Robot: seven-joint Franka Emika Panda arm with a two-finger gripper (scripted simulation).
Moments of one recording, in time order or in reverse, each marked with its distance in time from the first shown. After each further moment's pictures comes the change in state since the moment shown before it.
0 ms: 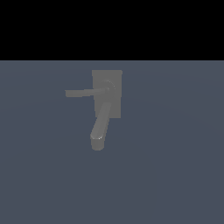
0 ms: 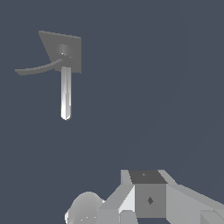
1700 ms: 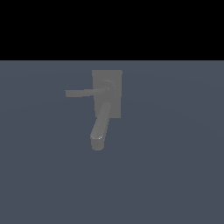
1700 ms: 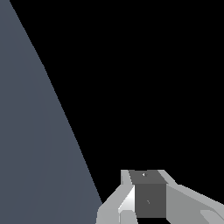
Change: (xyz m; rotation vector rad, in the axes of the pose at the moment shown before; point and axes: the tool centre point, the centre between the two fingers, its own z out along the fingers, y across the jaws) arm 0.066 -0.120 -0.217 -1.387 0.730 -0.122
